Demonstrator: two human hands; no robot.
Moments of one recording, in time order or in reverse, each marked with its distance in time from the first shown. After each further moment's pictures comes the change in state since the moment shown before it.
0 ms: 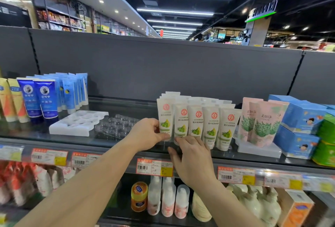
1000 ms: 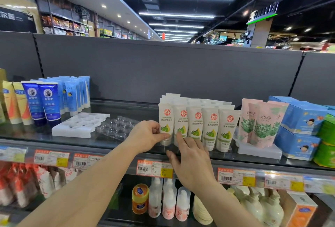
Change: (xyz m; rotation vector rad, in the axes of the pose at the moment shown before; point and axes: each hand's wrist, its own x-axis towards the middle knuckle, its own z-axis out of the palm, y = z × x) left_hand 0.000 -0.006 0.002 -0.057 0.048 0.005; right_hand -0.003 0.003 -0.001 -0.010 -0.111 -0.013
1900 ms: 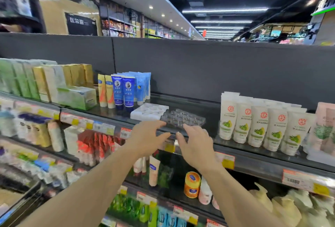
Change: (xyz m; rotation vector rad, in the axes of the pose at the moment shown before) left_hand -0.123 -0.056 -0.113 0.412 0.207 -0.142; right_hand 0.018 -0.139 0.026 0.257 -0.094 -0.053
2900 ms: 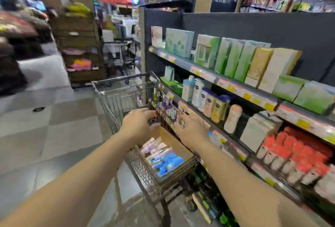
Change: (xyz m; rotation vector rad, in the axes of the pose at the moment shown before) left_hand -0.321 -0.484 -0.306 0.422 0.170 -0.736; right_hand -0.072 -0.556 0.329 0.145 -0.489 -0.541
